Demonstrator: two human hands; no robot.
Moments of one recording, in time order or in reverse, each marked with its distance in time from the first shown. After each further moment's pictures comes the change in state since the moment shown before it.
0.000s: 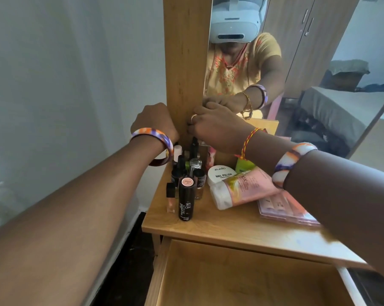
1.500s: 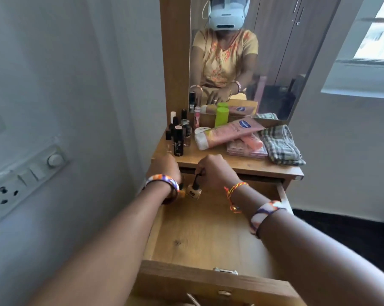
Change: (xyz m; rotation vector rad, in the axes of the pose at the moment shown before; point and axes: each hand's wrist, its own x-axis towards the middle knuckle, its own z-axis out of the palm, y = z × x) left_hand -0.203 -0.014 0.036 -0.049 -0.237 -0.115; right_hand -0.119 -0.160 -0.103 1.040 -0.389 0.870
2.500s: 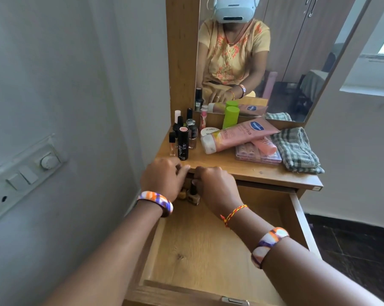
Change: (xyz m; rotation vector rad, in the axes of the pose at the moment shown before) left_hand -0.011 -0.006 -0.009 -0.040 0.271 0.230; right_hand 0.001 -0.004 0.027 -0.156 0.185 -0.139
